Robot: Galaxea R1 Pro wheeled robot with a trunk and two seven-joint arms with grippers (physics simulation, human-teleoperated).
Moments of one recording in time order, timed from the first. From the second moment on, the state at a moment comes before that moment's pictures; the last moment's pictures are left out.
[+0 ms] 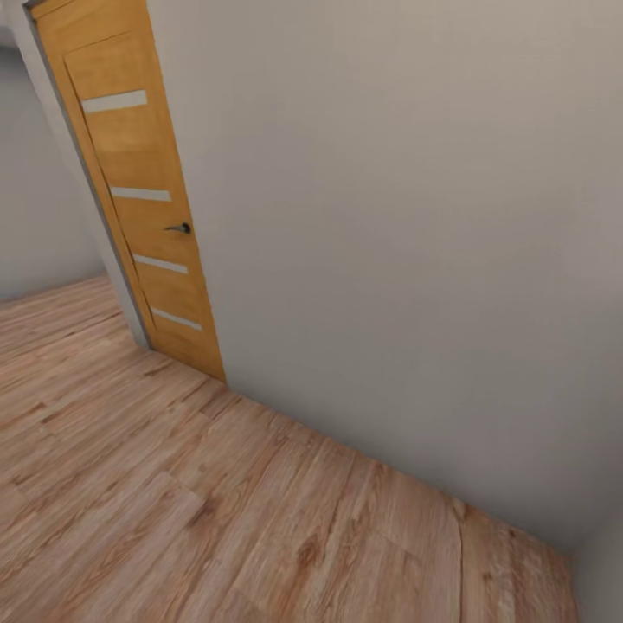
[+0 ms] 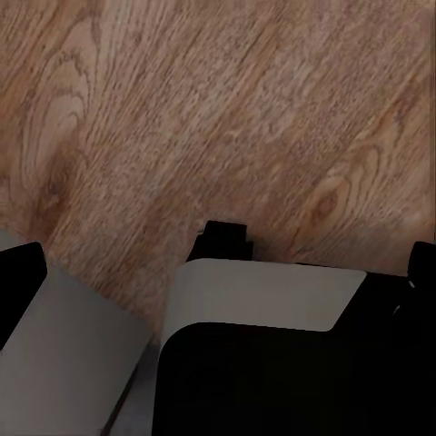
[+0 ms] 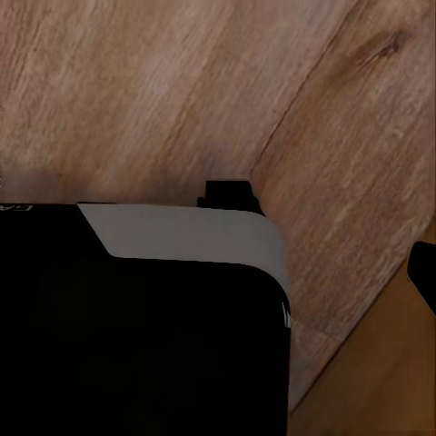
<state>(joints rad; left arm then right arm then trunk) -0.35 -0.06 -0.03 -0.01 0.11 0.03 0.21 -0.26 0.05 0.63 0.03 -0.61 -0.07 -0.11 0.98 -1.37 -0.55</state>
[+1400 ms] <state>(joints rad) -0.35 -0.06 -0.03 -0.01 0.11 0.03 0.21 -0.26 0.06 0.64 0.03 -0.61 -0.07 -0.11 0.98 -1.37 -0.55</state>
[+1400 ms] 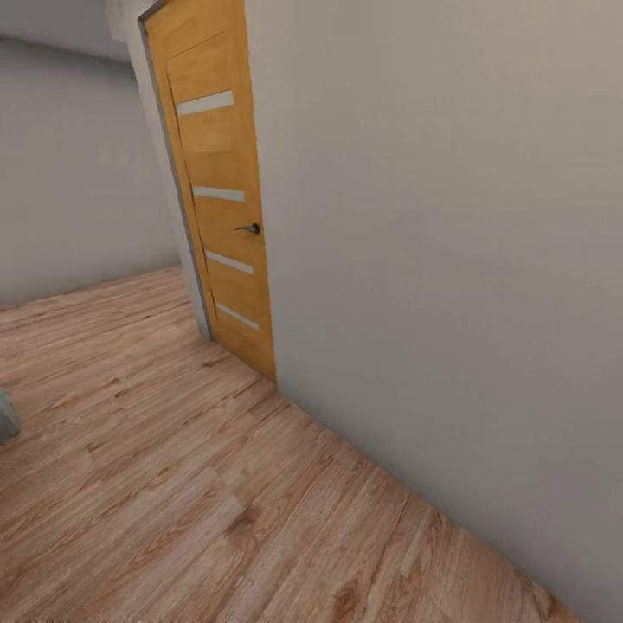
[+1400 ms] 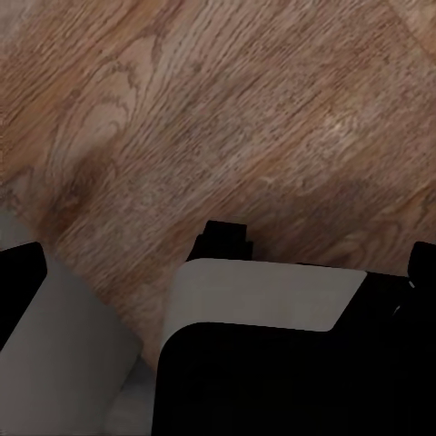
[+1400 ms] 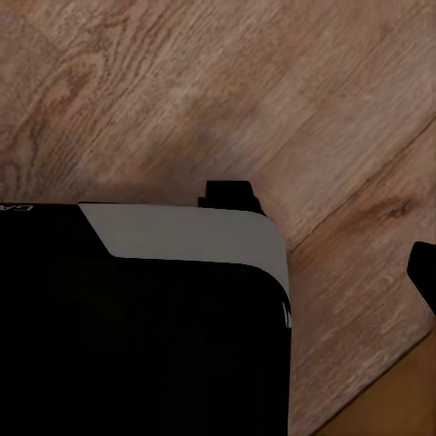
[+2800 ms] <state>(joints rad) -0.35 -0.06 -0.03 -0.01 0.11 0.03 0.21 -0.26 0.05 0.63 0.03 -0.61 -0.07 -0.11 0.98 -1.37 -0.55</state>
